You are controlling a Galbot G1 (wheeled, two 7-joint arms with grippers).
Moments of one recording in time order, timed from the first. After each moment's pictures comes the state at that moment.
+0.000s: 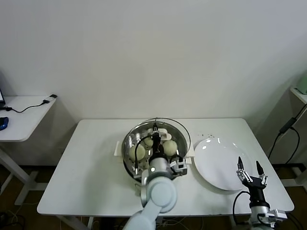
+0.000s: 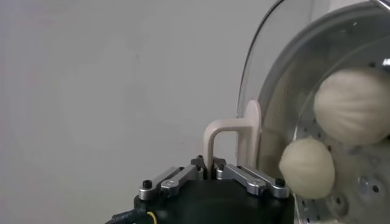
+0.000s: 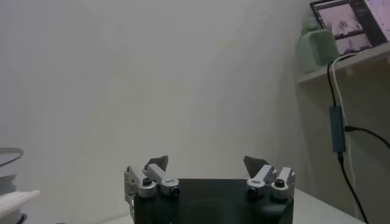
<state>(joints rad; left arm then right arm) 1.00 -1.61 0.13 -1.81 1.76 0.74 0.44 -1.44 1.45 0.85 1.64 0.53 0.29 -0.28</state>
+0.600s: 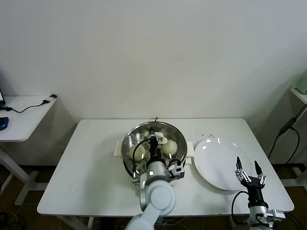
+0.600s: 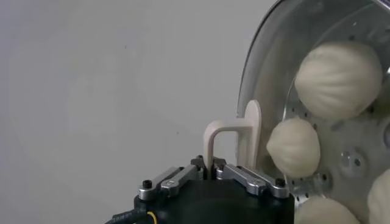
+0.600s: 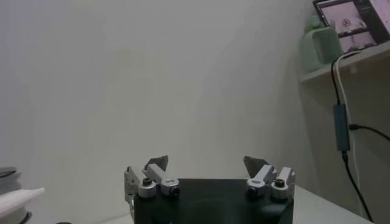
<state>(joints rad) 1.03 -1.61 0.11 -1.80 1.82 0.74 0.44 -1.44 1.45 0.84 1.64 0.52 0.29 -0.29</state>
